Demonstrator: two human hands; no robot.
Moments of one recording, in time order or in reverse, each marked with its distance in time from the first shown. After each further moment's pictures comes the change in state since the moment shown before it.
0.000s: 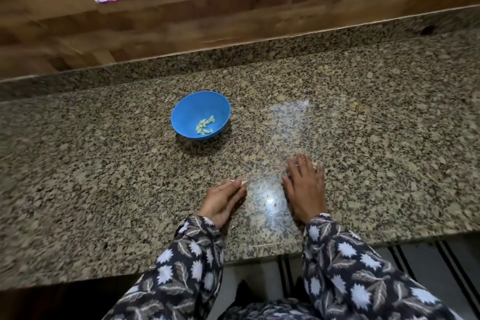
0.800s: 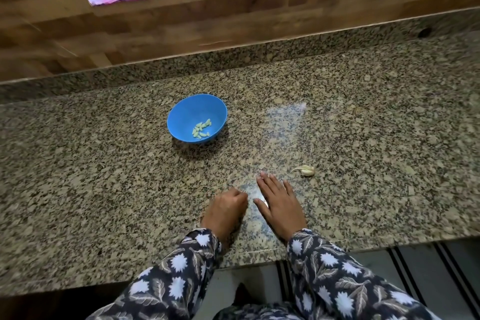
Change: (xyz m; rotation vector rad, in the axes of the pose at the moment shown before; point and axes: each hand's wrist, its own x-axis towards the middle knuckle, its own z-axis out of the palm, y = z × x) left_hand 0.003 -0.019 -0.010 1.859 -0.170 0.965; right_hand -0.017 -0.023 0.020 0.086 -0.233 -0.221
